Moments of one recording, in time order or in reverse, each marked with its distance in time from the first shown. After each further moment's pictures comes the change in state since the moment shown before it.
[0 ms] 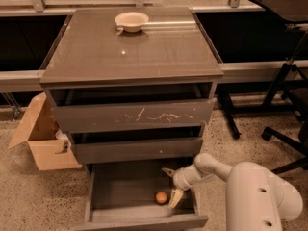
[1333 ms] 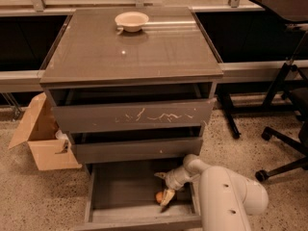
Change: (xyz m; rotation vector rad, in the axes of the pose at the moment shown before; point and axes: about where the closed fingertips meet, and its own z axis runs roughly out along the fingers) arm 0.040 -0.030 0.071 -0.034 0.056 -0.035
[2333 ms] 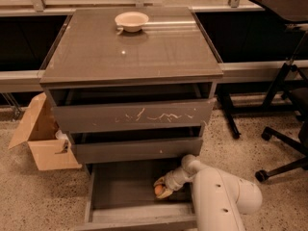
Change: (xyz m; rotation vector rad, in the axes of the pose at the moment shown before) arm 0.013 0.000 0.015 -0.031 0.028 -0.002
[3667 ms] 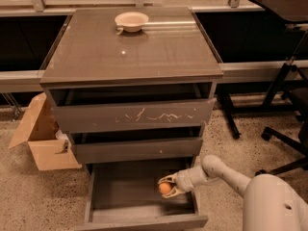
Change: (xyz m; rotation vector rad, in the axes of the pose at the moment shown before) arm -0.082 0.051 -0.109 0.116 -0.255 -0.330
